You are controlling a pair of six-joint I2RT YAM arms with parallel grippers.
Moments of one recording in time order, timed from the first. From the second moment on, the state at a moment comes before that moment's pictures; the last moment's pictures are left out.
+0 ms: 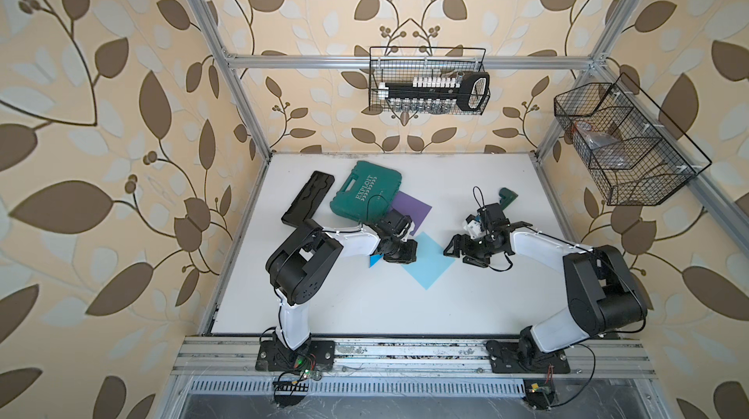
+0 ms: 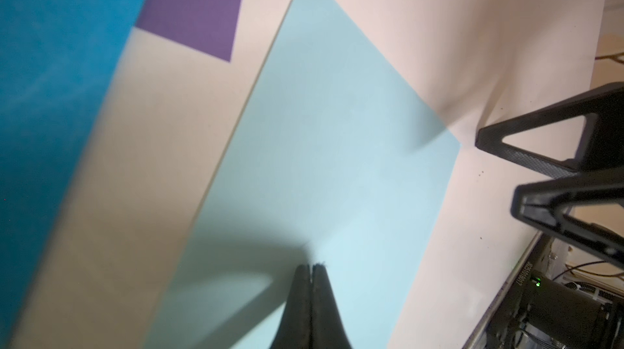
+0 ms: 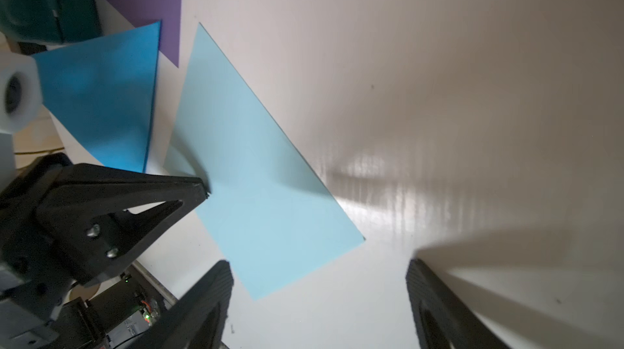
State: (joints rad) left arm -0.69 1.88 1.05 -0.21 0.39 -0.58; right arm 0.22 1.57 0.79 -0.45 -0.48 0.47
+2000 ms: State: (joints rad) left arm -0.71 1.91 1.06 -0.15 0.43 -0.58; right arm 0.33 1.51 0.71 -0.09 -0.72 0.69
